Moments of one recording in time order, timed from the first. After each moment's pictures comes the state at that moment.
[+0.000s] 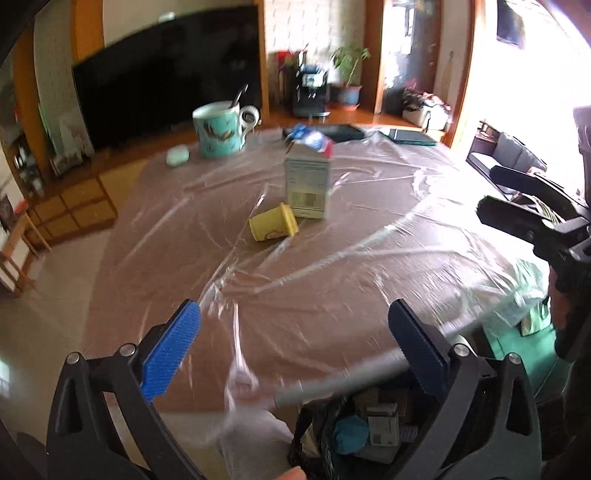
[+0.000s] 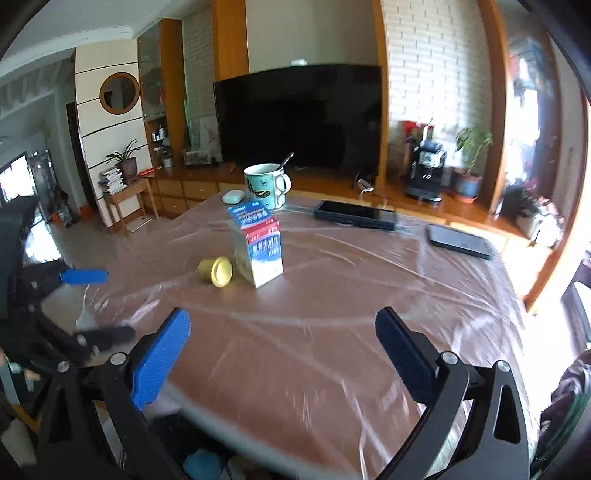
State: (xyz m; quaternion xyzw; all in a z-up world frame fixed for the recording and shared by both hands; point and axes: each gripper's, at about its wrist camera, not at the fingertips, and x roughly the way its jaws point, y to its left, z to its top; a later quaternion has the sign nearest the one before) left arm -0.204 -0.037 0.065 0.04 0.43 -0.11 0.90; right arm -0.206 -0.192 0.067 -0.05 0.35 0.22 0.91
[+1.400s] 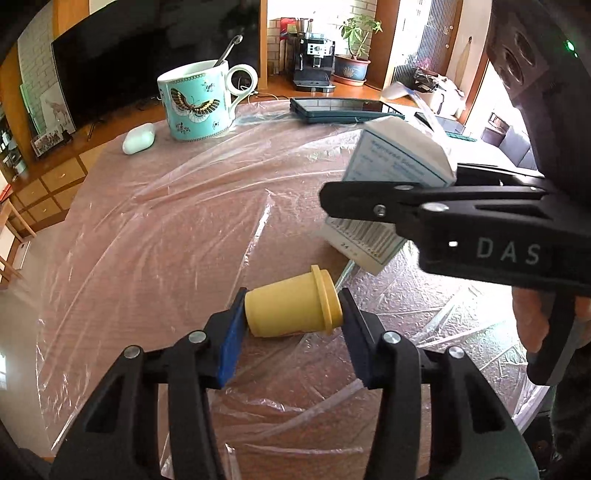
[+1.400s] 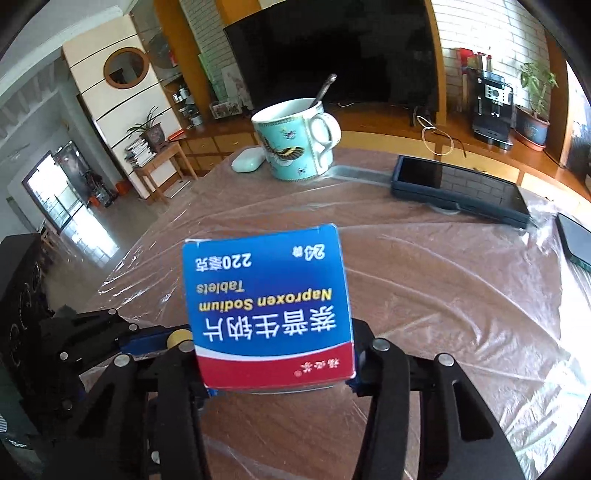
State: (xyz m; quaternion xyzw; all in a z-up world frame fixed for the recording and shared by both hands) left arm -0.097 -0.042 0.015 0.03 0.47 -0.12 0.87; right arm -0.055 -0.117 -0.004 -0.01 0.45 0.29 0.84
